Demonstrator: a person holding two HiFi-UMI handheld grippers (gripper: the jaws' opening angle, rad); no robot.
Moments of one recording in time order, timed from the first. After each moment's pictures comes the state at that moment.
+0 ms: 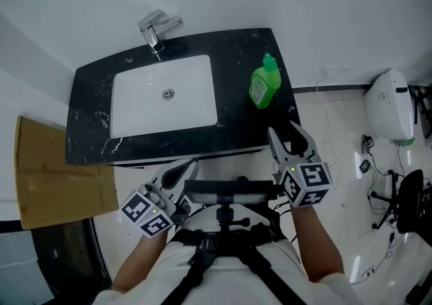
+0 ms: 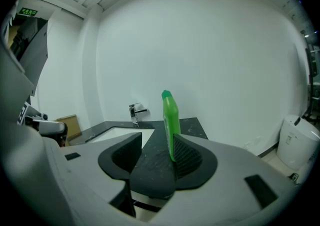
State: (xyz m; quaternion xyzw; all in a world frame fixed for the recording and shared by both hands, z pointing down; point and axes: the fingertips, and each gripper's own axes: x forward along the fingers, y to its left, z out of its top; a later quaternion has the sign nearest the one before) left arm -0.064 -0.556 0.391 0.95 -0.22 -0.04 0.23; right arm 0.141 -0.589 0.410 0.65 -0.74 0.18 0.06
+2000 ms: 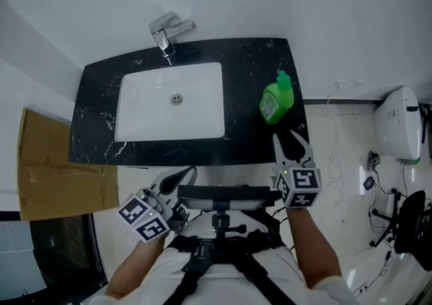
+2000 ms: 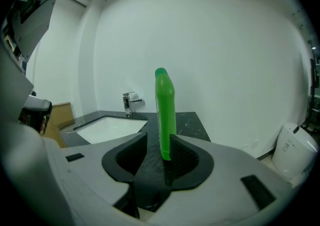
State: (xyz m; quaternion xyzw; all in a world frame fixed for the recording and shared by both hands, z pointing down) left arm -0.072 -0.582 0.406 0.93 -0.26 -0.02 0.27; right arm 0.153 -0.635 0.464 0.65 -0.73 0.17 0.12
